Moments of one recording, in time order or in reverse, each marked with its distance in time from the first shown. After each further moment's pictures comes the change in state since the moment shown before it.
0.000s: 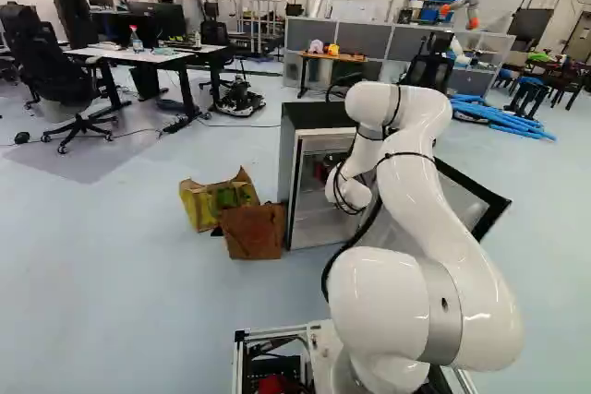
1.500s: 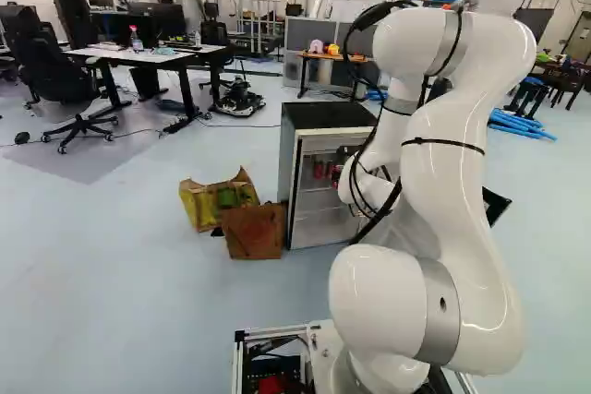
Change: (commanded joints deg) arm -3.8 26.5 30.3 0.0 0.0 0.0
